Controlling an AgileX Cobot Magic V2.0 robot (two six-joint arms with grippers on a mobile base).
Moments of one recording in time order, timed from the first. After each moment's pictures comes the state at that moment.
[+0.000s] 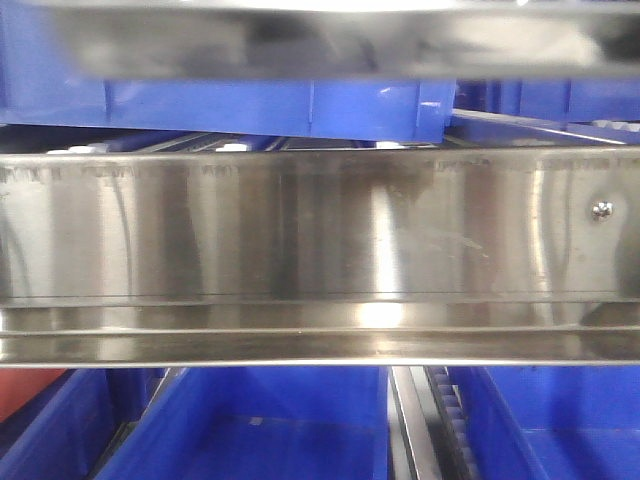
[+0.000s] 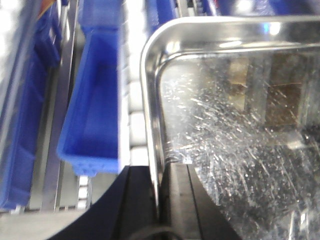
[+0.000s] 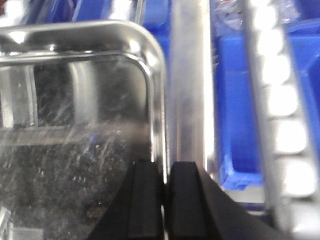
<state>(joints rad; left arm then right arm) -1.10 1.25 -1.15 0.66 1.10 -1.23 0.86 1.09 -1.02 -0.47 1.07 1.03</state>
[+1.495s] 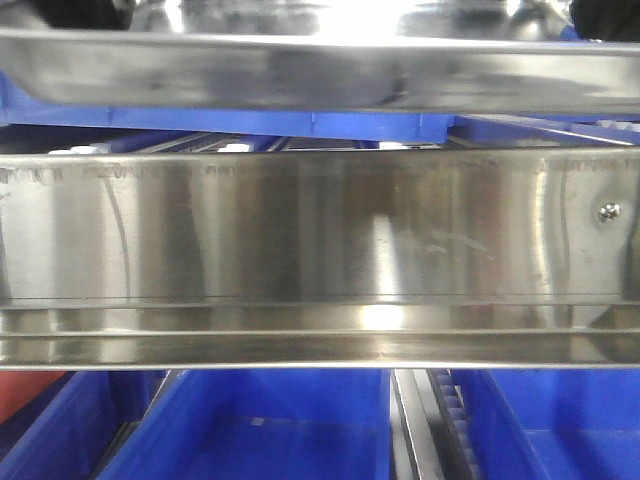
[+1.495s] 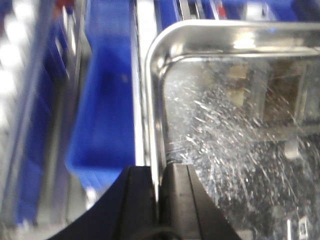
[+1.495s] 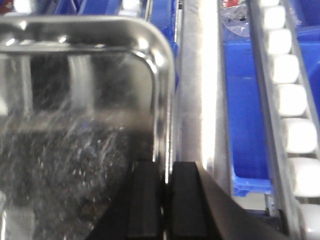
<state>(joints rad) -1.10 1.24 -1.12 0.74 1.07 -1.24 0.93 1.09 -1.00 -0.54 1.08 1.11</state>
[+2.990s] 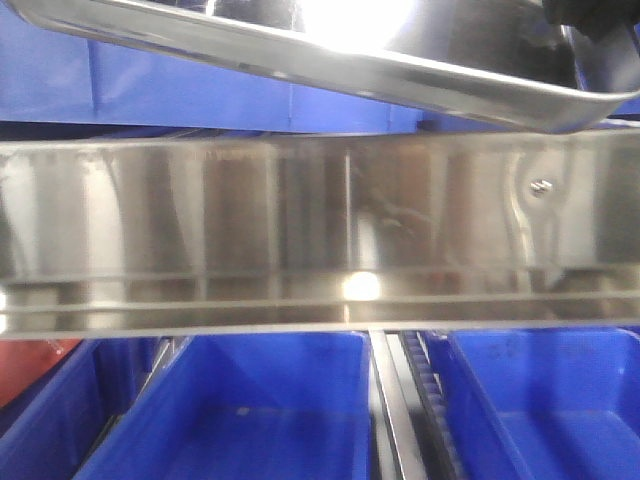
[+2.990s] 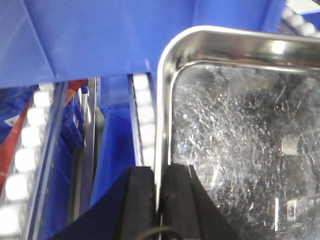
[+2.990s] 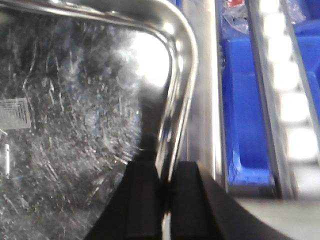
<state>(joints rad) -1.11 1.24 -1.12 0.98 1.05 -1.24 0.93 1.09 -1.00 -0.55 1.03 1.12</state>
